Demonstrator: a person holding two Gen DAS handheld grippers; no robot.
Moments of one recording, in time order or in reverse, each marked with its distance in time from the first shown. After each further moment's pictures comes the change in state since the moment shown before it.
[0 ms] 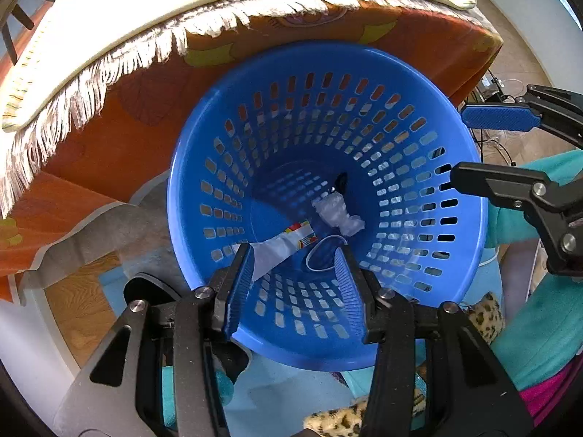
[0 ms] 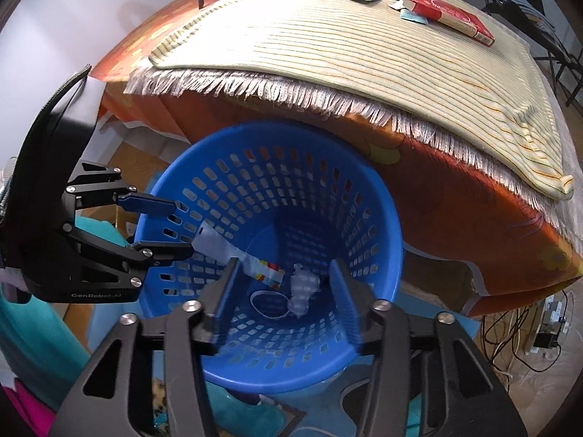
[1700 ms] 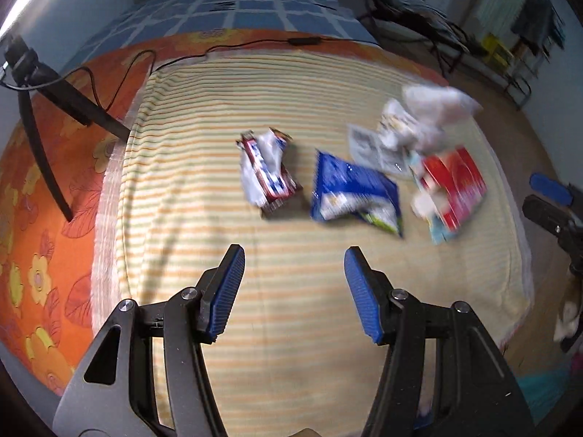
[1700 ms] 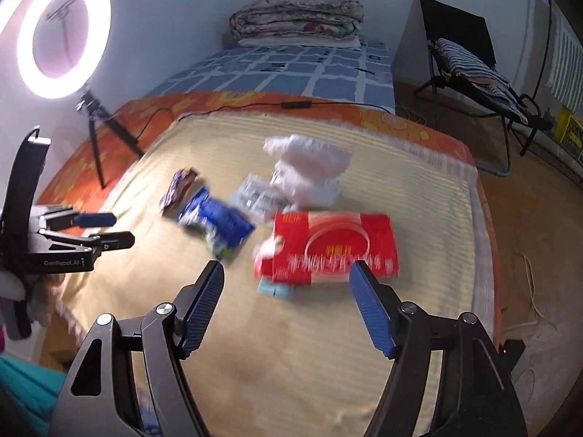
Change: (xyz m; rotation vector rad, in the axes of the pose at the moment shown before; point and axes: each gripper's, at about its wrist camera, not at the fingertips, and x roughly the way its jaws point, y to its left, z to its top) left arm -0.090 0.182 0.254 -0.331 -0.340 0.044; right arm -0.060 -0.142 0.254 0.103 -0.315 -0.168
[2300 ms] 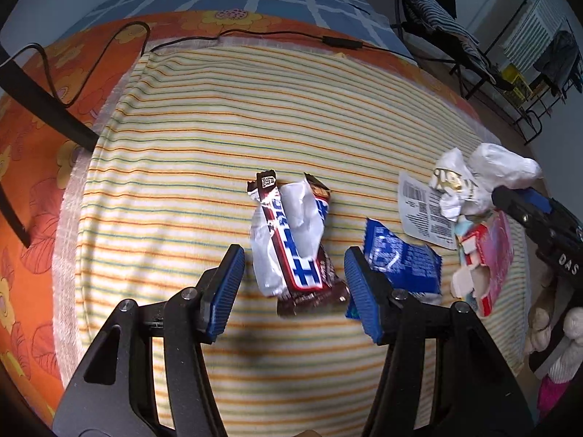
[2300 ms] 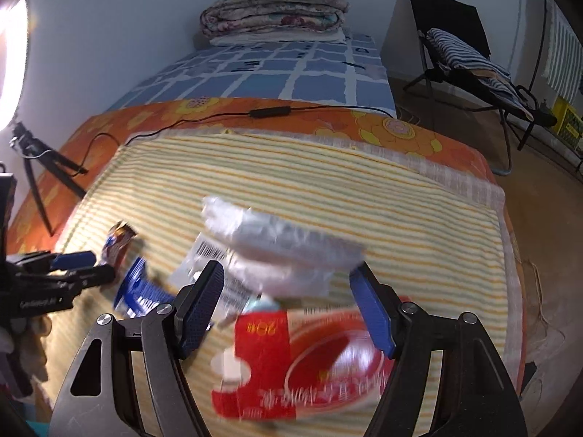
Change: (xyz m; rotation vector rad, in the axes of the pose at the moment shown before) left arm 0.067 0.026 0.045 -0.115 0.016 -0.033; right arm 0.099 -0.012 0.054 0.041 0.008 -0.067
